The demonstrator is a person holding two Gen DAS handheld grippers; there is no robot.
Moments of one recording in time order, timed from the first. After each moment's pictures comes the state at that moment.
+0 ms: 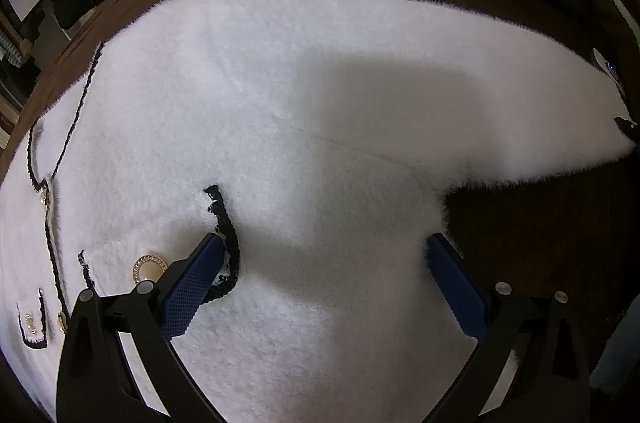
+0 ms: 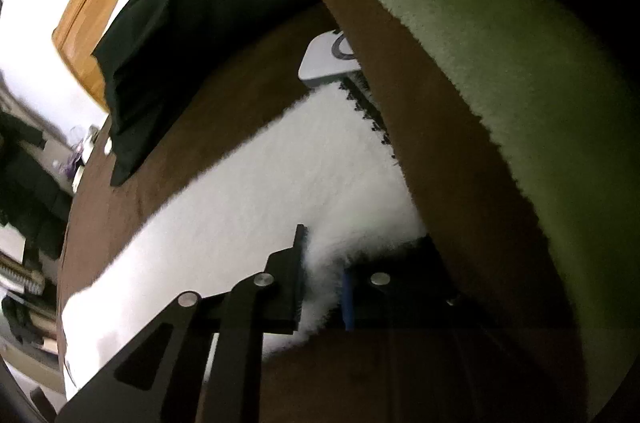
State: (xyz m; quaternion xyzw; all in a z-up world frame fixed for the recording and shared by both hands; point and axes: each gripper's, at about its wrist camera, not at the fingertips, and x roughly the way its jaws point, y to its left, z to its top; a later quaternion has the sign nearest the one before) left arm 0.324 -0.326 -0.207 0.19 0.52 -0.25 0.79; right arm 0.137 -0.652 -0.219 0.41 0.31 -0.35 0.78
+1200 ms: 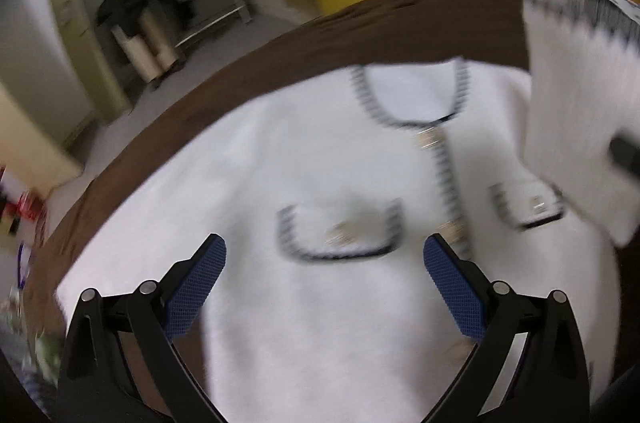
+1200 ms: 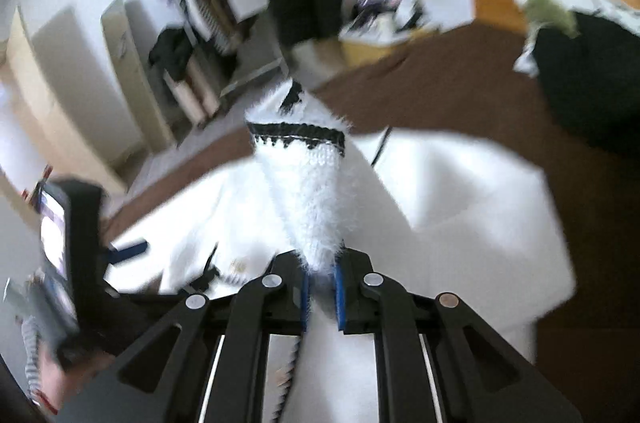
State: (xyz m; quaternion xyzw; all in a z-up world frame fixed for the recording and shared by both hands) left arm 0.333 -0.034 -0.093 0.11 0.49 -0.01 0.87; right arm 0.316 -0.236 -0.075 0.14 0.40 0.10 0.90
